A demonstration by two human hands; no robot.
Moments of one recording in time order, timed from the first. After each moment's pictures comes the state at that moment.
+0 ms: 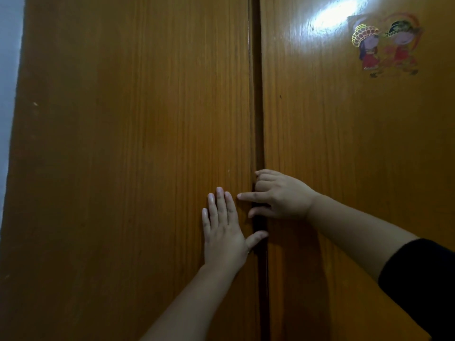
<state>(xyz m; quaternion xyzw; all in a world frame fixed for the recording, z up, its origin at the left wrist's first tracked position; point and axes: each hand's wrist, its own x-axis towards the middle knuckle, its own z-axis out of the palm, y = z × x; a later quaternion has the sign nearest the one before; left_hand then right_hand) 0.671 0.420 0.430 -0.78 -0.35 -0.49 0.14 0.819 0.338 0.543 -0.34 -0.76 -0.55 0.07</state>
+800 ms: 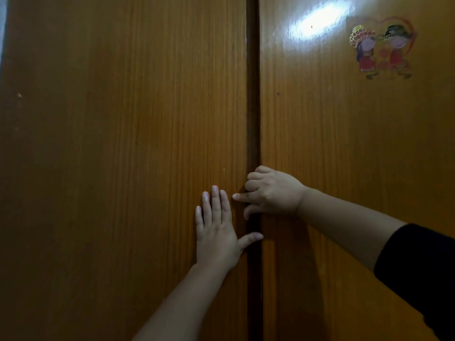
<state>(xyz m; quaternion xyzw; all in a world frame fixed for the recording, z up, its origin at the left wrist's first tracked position) 0.668 0.421 0.432 -0.80 -0.35 -0.47 0.15 0.812 0.338 0.555 -0.28 -0.76 -0.59 0.02</state>
